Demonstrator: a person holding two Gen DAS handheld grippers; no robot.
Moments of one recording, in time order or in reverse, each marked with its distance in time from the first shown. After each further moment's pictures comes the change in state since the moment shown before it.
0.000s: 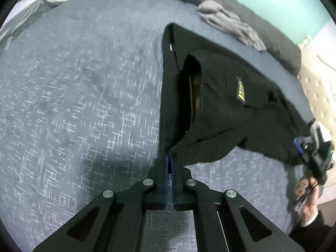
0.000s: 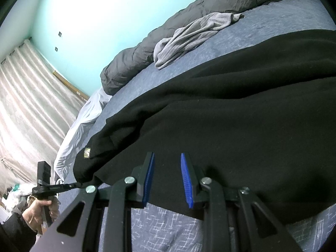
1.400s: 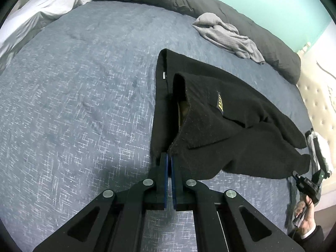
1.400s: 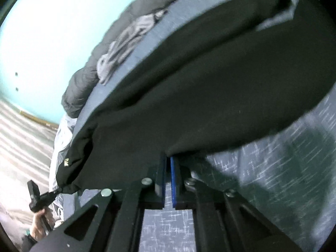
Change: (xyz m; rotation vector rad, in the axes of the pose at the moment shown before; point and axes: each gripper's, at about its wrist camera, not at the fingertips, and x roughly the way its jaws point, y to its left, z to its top) left arm -0.035 -0.018 0.046 -0.007 -0.052 -0.002; right arm -0.114 -0.085 -0.008 0.300 0.016 -0.192
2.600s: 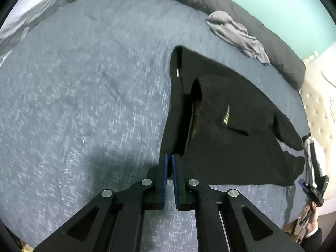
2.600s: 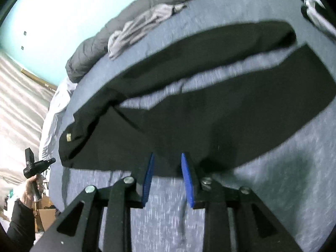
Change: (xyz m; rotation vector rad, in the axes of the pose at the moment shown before) left arm -0.025 0.020 -0.024 -0.100 0.051 0.007; right arm -0.075 0.008 0.021 -0.221 0.142 -0.081
